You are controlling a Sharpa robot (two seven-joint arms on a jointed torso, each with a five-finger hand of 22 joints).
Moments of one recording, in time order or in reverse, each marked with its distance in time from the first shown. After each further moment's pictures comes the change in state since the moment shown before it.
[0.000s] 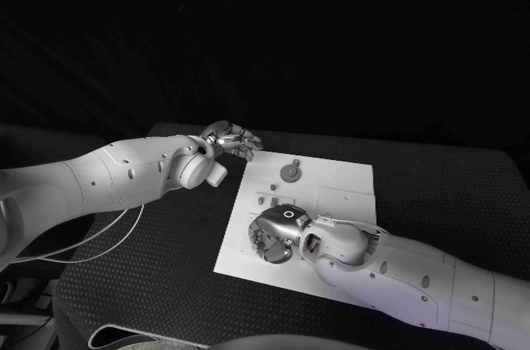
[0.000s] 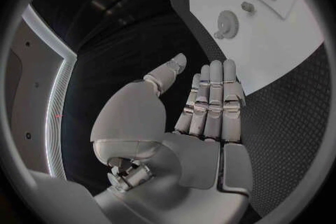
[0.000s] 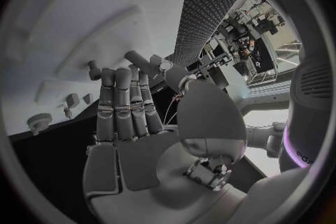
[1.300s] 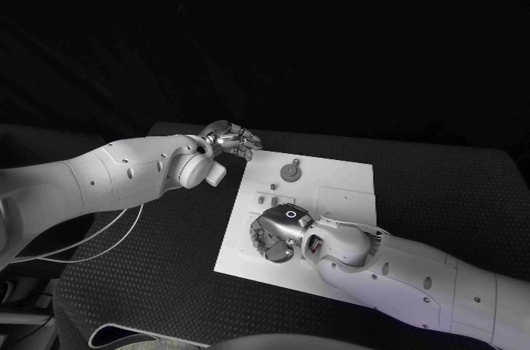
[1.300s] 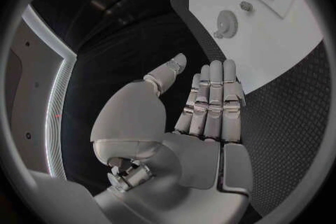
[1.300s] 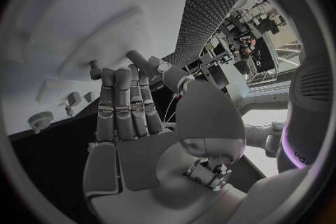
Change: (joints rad) left arm 0.000 -0.001 0.000 -0.002 0.000 0.002 0.000; left_hand 0.000 0.000 0.000 0.000 0.000 -0.003 -0.003 0.004 -0.001 0.000 0.000 0.000 0.000 0.000 0.000 -0.004 0.002 0.001 0.000 0.000 0.000 0.000; right arm -0.005 -0.012 -0.003 0.003 -0.004 -0.036 0.003; right_hand 0.015 0.057 0.035 0.012 0.000 0.041 -0.023 0.018 0.018 0.024 -0.017 0.011 0.002 0.007 -0.011 0.035 -0.017 -0.001 0.003 -0.002 0.023 0.000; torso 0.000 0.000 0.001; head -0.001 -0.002
